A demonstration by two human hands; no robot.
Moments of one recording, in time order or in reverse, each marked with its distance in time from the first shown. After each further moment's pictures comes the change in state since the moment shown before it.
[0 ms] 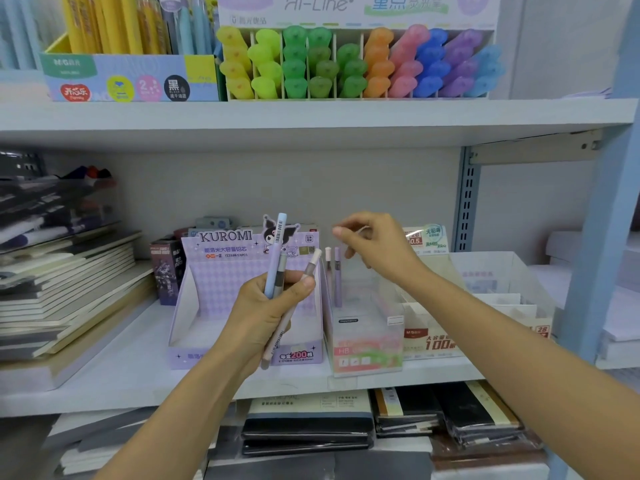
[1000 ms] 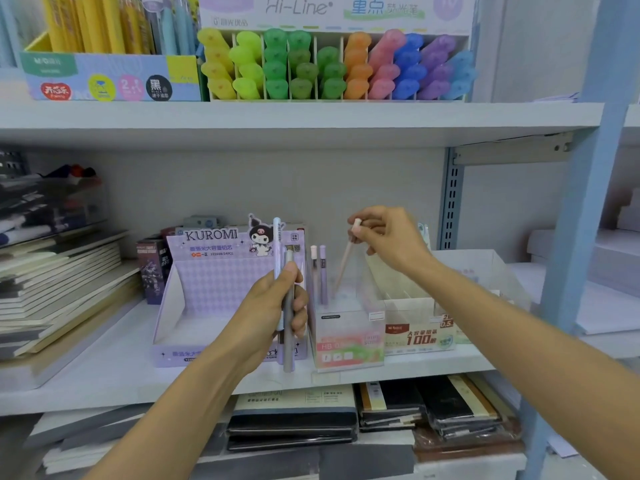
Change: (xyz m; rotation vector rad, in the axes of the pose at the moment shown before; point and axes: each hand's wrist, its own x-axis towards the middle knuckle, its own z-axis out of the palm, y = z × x) left_hand -0.004 0.004 0.023 -0.037 -0.196 -0.068; right_hand -0.003 0.012 -0.034 0.006 0.052 0.095
